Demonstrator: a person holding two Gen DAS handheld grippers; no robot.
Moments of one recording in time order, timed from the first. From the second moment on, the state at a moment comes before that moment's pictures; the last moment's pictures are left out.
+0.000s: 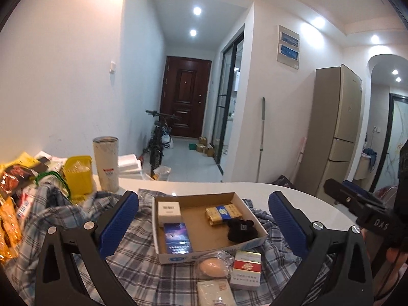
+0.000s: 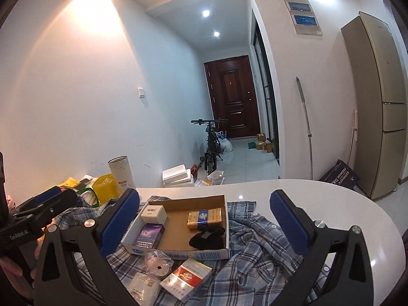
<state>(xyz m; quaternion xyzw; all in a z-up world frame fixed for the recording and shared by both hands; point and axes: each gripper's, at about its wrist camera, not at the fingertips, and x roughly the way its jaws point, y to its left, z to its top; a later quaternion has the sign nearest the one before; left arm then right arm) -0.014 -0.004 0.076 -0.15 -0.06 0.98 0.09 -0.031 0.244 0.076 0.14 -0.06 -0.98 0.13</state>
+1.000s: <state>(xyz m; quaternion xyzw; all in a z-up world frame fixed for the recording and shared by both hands) -0.052 0.029 -0.035 -0.34 -0.02 0.94 0.07 -0.081 0.238 0.012 0.24 -0.02 -0.96 0.13</state>
